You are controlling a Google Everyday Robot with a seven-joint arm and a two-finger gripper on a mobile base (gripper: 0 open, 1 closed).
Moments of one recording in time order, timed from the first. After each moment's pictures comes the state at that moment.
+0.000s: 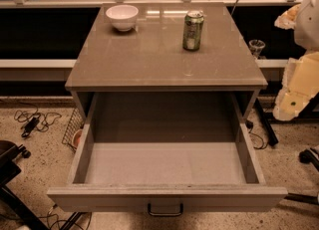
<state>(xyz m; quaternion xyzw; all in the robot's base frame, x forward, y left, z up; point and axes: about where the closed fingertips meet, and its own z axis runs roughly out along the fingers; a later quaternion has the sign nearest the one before) 0.438 -0.213 0.988 -0.60 0.78 -0.05 0.18</state>
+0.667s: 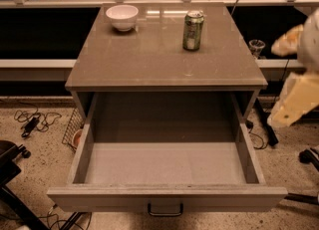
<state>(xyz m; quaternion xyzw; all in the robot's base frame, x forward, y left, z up) 0.427 -0.218 0.969 -0.59 0.78 -0.04 0.20</state>
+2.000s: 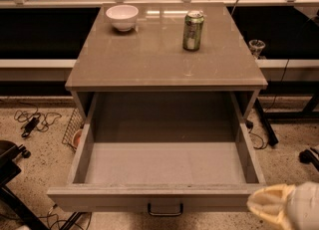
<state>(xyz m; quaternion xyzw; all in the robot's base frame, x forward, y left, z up) 0.300 -0.215 0.747 -0.50 0.80 0.11 0.31</state>
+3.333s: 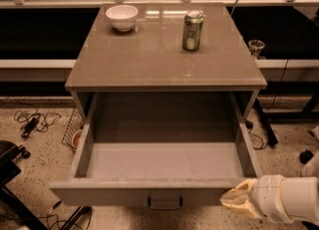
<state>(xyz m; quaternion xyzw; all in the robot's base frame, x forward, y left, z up) 0.343 -0.189 0.649 -0.51 0.78 0.18 0.31</state>
